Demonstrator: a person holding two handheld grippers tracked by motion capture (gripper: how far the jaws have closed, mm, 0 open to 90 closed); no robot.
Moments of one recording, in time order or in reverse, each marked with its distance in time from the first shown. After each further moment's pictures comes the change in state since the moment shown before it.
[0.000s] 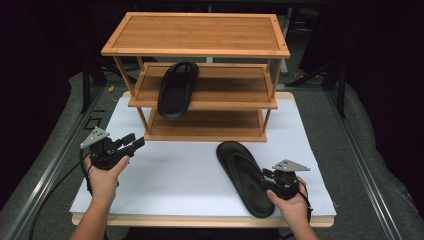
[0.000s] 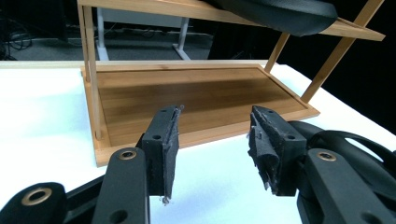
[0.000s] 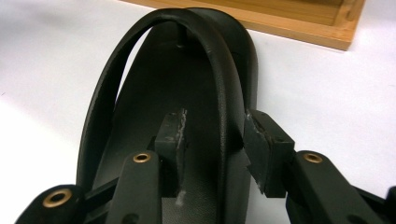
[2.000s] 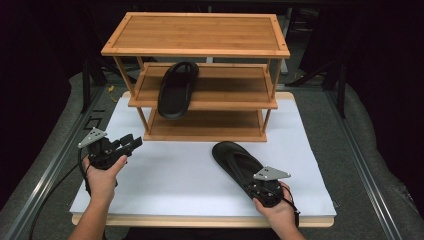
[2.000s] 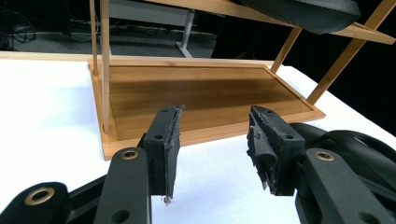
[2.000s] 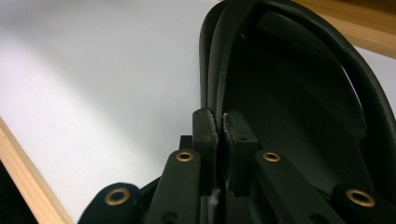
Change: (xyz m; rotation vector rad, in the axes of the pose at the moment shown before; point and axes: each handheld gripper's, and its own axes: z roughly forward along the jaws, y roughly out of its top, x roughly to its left) left arm 0.011 -0.004 0.001 0.002 0.012 -0.035; right arm 0.046 -0.001 0.009 0.022 0.072 -0.125
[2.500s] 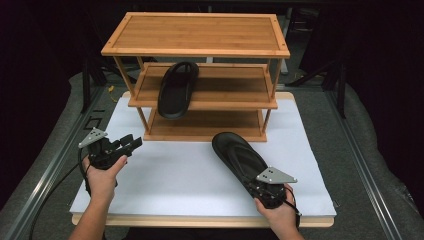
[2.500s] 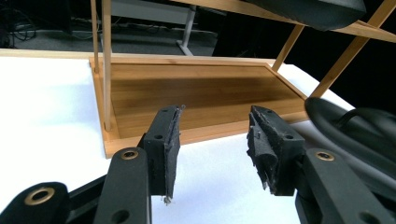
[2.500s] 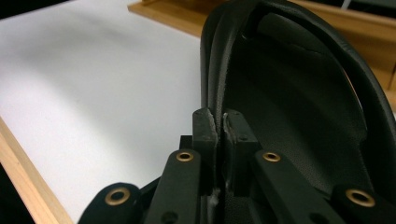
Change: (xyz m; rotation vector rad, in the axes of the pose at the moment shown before) left arm 0.001 -0.001 0.001 0.005 0.003 -0.003; right arm 0.009 0.008 -0.018 -0.134 -0.029 -0.033
